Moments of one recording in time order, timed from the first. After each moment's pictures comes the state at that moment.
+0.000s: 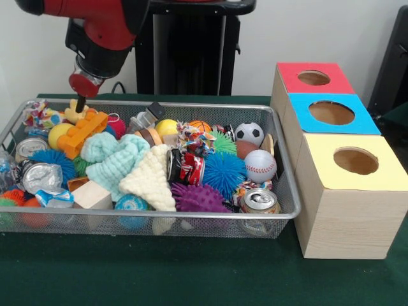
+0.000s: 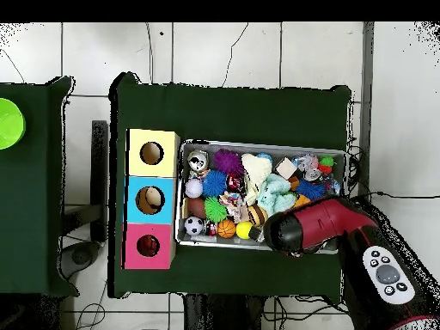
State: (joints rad) arm -0.73 -0.61 0.40 1.74 -1.05 0.96 0.84
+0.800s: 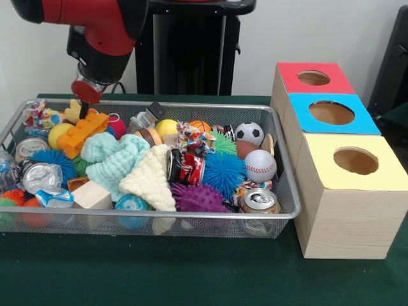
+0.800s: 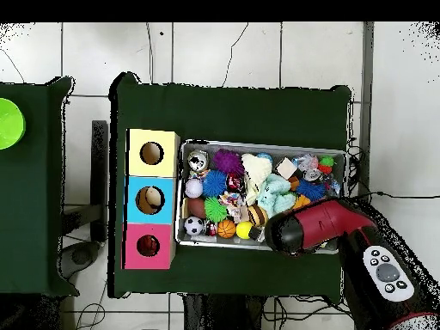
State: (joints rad) arm -0.74 -0.59 0.40 1.73 -1.05 0.92 0.84
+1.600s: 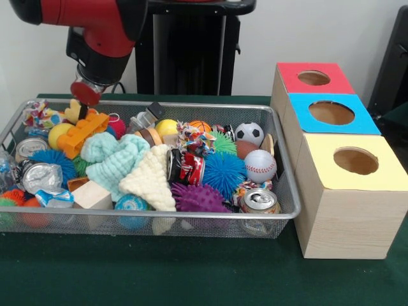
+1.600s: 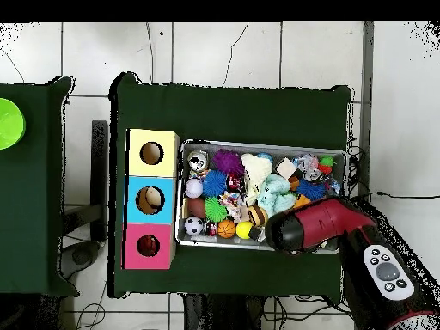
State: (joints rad) arm -0.74 -0.58 0.40 1.72 -1.05 0.92 0.84
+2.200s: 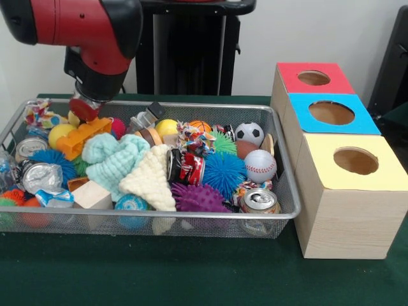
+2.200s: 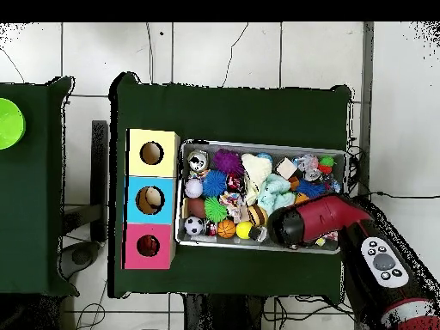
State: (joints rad) arm -0.74 -0.50 0.38 1.65 -1.05 0.90 0.84
